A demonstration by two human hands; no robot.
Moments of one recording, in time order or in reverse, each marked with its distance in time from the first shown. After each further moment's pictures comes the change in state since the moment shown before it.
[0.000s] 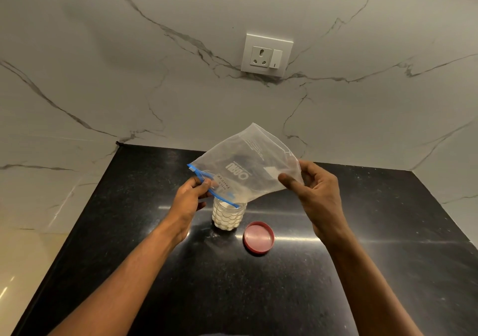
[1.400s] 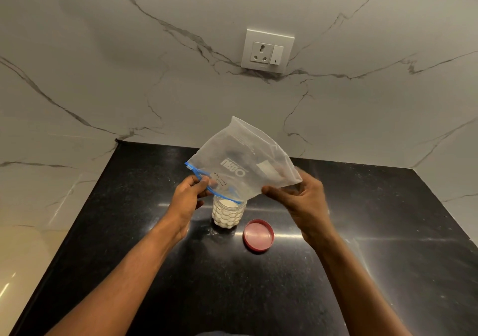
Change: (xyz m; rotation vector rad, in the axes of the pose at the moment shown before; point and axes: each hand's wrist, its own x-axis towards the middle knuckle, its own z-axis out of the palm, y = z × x) left_hand -0.001 0.000 0.000 -0.001 0.035 0.000; right_hand -0.003 0.026 0.016 0.090 -0.098 0.002
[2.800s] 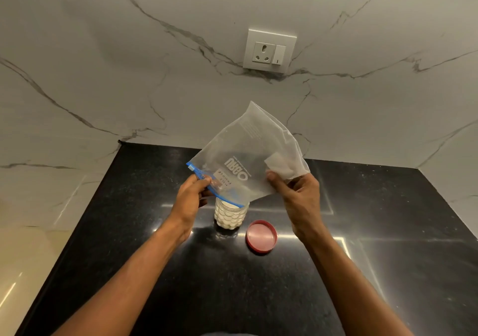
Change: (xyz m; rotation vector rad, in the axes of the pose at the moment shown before) left_hand 0.004 -0.004 0.000 -0.026 -0.010 0.070; right_hand 0.016 0.021 0.016 0.093 0.149 -0.029
